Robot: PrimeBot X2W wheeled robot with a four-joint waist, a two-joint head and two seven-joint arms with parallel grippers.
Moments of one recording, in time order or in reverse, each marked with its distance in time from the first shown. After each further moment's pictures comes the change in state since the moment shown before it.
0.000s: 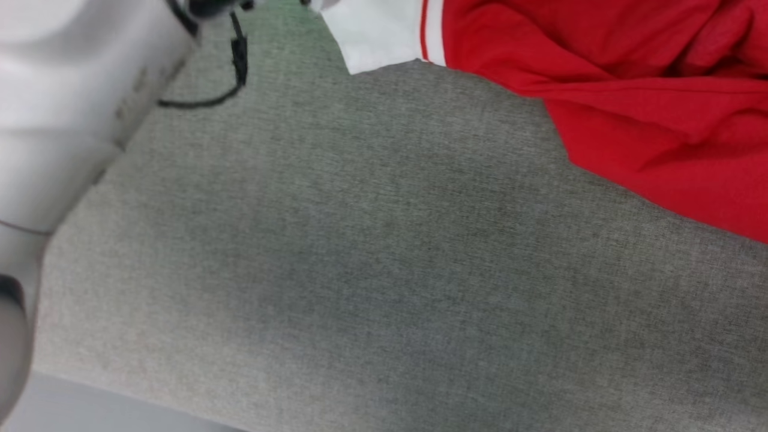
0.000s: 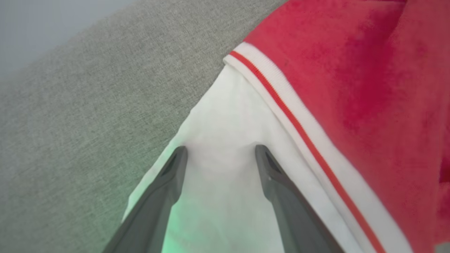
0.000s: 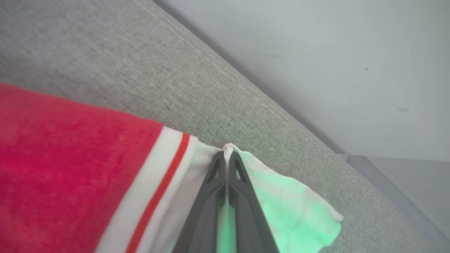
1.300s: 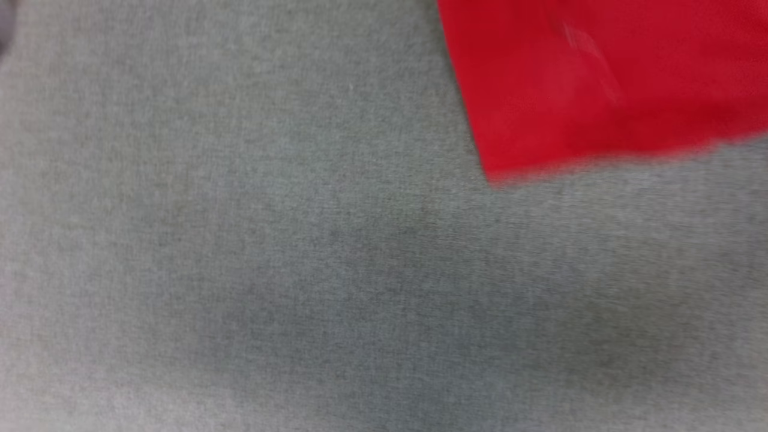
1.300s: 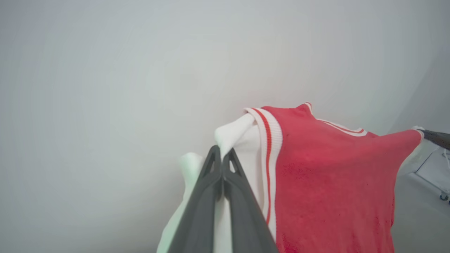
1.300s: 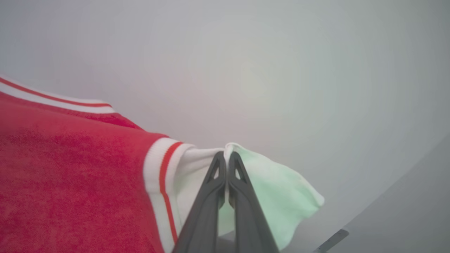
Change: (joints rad) left arm -0.239 -0.053 0.011 0.412 -0.201 -0.003 -0.678; right arm -0.083 0.226 -0.149 0.372 0.205 0.000 -0.609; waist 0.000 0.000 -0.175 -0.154
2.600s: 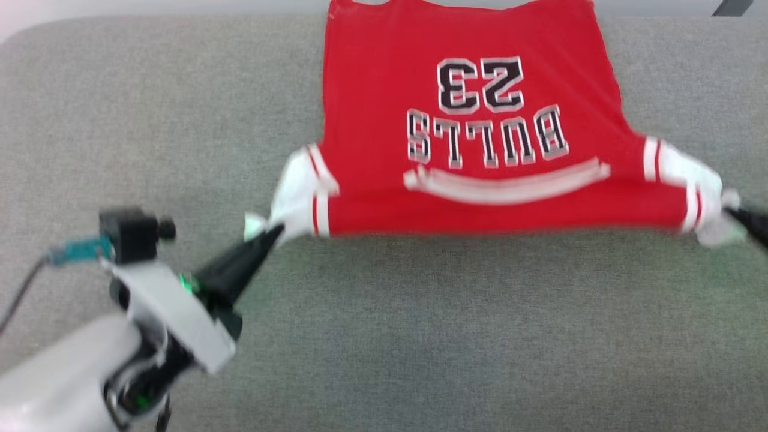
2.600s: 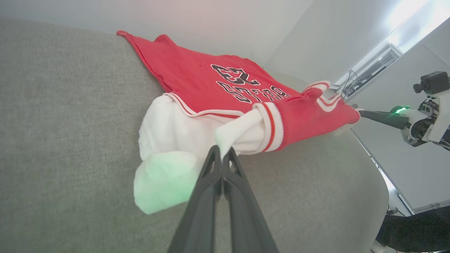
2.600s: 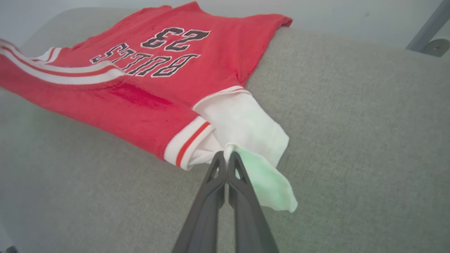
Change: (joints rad) left arm 1.151 0.504 -0.037 -0.863 -0.107 0.001 -0.155; right arm 0.970 -0.409 0.145 -0.739 0.266 0.000 -0.135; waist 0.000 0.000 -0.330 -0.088
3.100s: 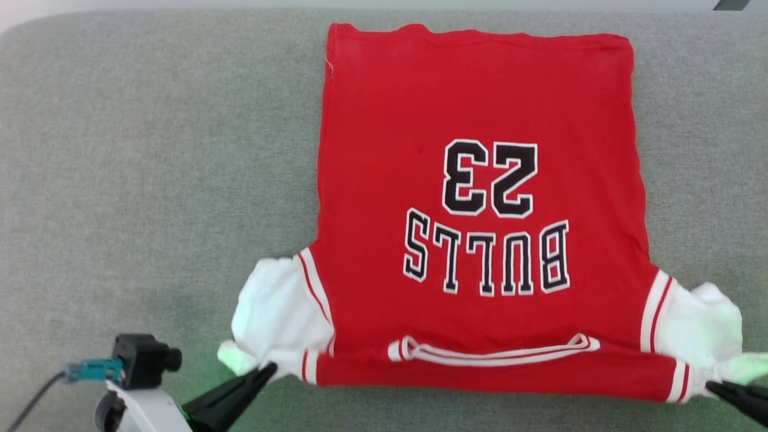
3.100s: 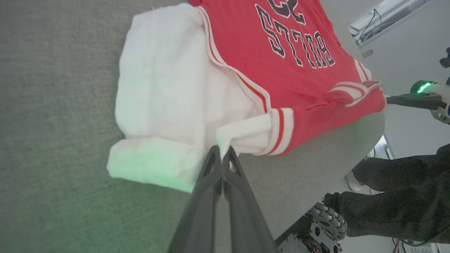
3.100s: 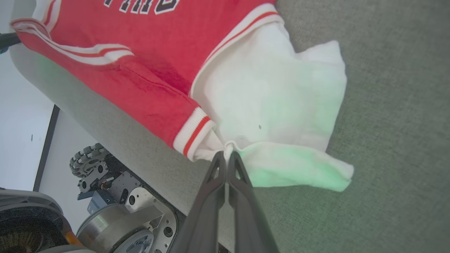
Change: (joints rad) left arm 0.290 0.153 -0.053 -0.179 0.053 0.035 0.018; right arm 0.337 -0.225 0.023 -0.360 0.029 0.000 0.063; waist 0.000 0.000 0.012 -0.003
